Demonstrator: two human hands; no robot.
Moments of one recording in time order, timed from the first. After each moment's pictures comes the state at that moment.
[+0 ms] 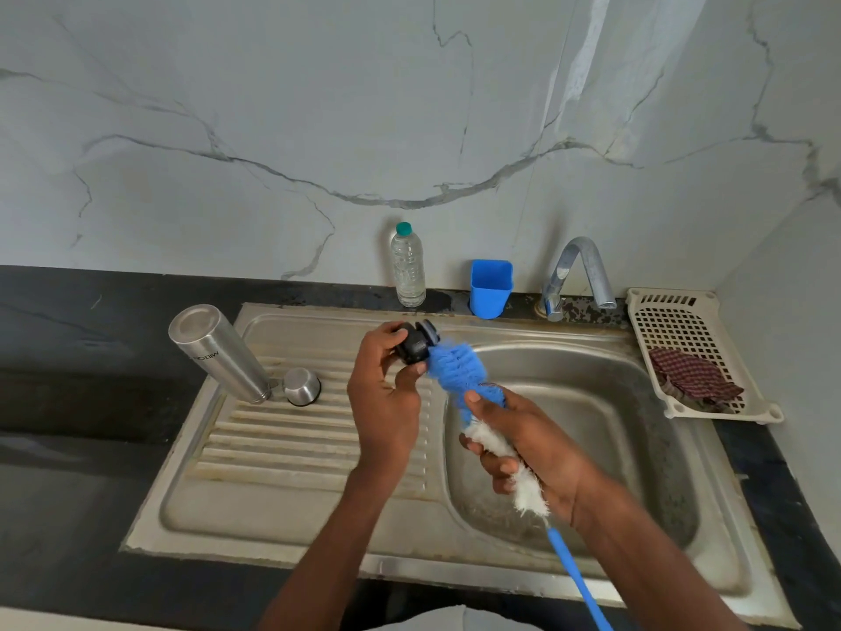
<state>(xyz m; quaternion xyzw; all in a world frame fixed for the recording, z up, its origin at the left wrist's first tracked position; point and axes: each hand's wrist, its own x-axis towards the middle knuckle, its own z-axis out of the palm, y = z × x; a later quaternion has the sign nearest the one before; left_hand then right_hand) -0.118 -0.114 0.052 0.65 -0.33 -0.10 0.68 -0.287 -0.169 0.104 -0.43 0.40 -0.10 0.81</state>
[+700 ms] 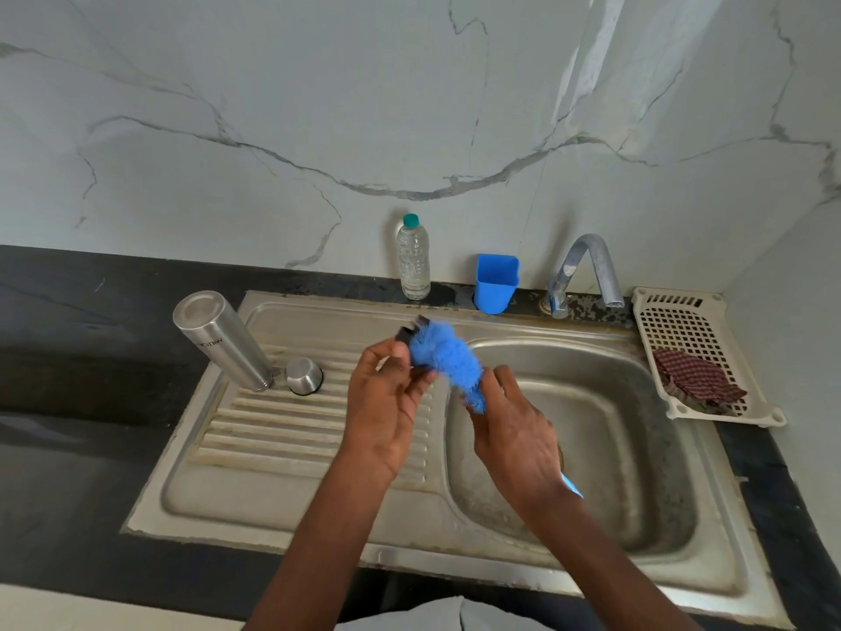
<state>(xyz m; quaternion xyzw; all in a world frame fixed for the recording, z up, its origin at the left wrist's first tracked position) -0.118 -0.106 0.065 0.44 -0.02 -0.44 0.78 -0.267 -0.165 0.047 -0.88 0.41 -0.20 0.15</state>
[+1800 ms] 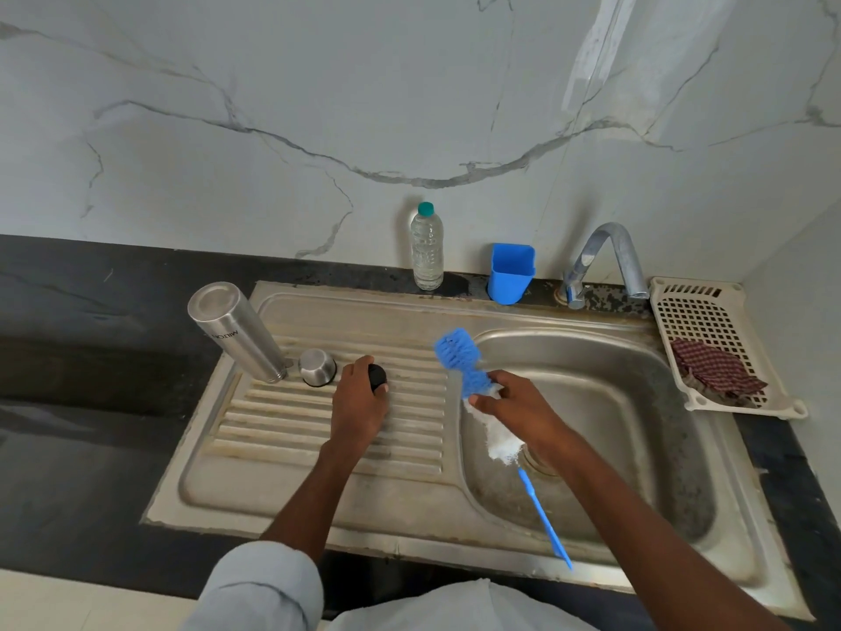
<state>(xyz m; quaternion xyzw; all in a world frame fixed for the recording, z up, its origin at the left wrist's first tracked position) -0.017 -0.095 -0.076 0.87 -0.34 -0.20 0.29 -0.248 -0.213 0.000 -0.65 0.48 -0.09 0.59</state>
